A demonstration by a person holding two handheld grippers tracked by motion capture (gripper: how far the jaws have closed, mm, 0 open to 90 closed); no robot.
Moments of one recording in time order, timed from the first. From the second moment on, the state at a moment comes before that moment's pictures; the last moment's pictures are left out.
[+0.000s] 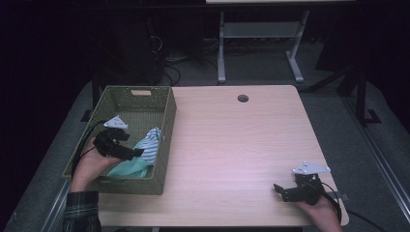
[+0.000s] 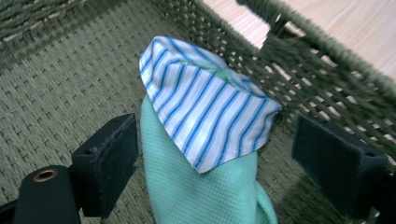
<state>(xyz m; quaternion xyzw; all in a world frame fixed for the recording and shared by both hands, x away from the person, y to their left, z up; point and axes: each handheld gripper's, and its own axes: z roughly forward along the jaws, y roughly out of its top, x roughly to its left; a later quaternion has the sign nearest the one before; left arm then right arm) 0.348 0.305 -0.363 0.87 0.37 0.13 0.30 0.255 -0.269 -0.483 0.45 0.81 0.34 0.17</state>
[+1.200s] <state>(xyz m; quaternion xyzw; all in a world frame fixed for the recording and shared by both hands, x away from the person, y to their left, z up) 0.365 0.305 -0.412 0.89 0.39 0.08 0.20 0.255 -0.269 -0.483 0.45 0.81 0.34 0.17</state>
